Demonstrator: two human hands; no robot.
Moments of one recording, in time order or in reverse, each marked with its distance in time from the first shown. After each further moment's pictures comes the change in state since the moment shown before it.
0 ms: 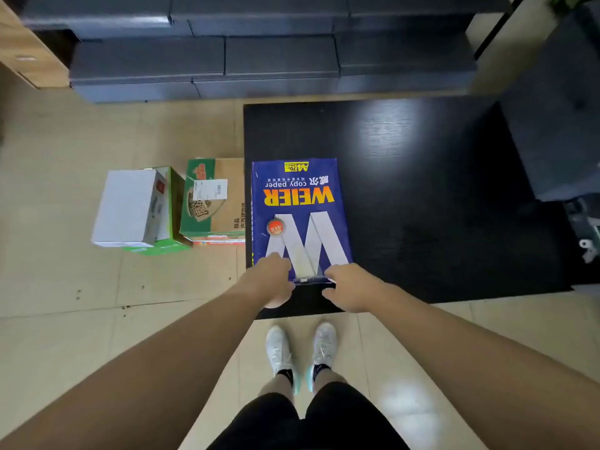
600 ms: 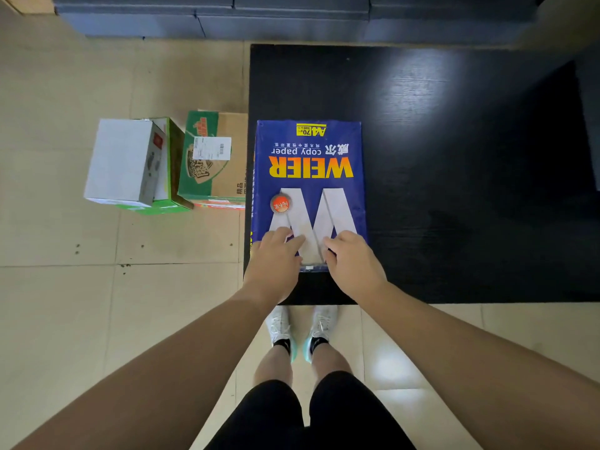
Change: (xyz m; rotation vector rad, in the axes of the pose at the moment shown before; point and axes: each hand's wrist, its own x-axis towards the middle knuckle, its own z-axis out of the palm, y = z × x) left_hand 0.037 -0.009 0.045 0.032 0.366 0.038; right_hand 0.058 0.009 0.025 -0.167 0.446 -0.207
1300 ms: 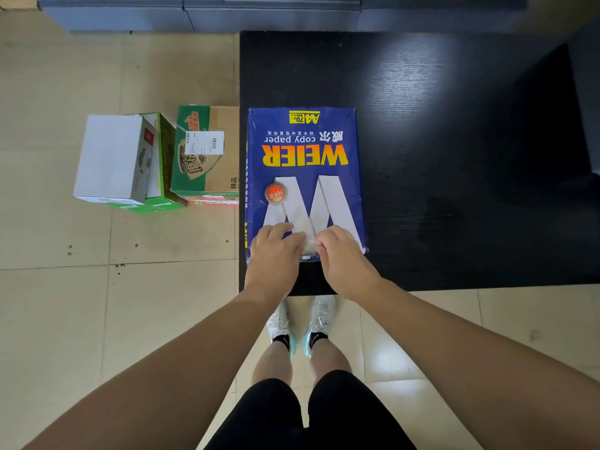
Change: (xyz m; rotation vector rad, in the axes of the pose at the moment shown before) left_hand -0.007 0.000 0.028 -0.139 0.274 0.032; right_hand -0.011 -0.001 0.018 0.230 -0.052 -0.005
